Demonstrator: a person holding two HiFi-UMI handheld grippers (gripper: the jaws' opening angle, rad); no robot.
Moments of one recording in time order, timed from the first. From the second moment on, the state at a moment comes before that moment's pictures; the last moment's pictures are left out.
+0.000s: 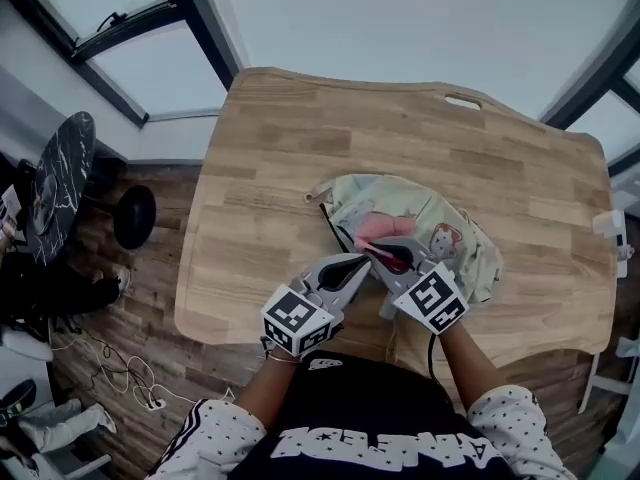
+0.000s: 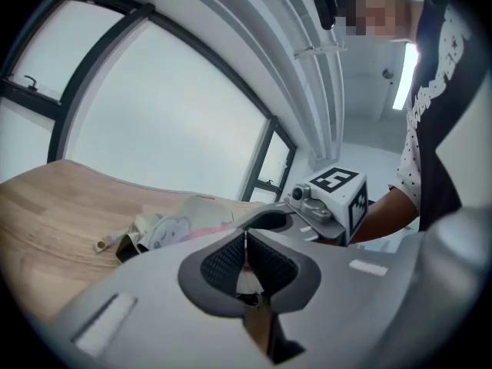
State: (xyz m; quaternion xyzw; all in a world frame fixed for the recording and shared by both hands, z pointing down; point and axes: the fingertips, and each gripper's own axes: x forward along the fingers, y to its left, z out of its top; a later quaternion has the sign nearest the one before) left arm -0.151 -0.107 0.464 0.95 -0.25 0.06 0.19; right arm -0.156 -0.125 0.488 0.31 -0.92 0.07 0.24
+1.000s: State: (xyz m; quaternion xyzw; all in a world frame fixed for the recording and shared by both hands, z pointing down) left arm -0.148 -0.135 0.456 0.96 -0.20 0.05 0.20; right arm -0.104 -0.106 0.391 0.39 -0.91 0.06 0.11
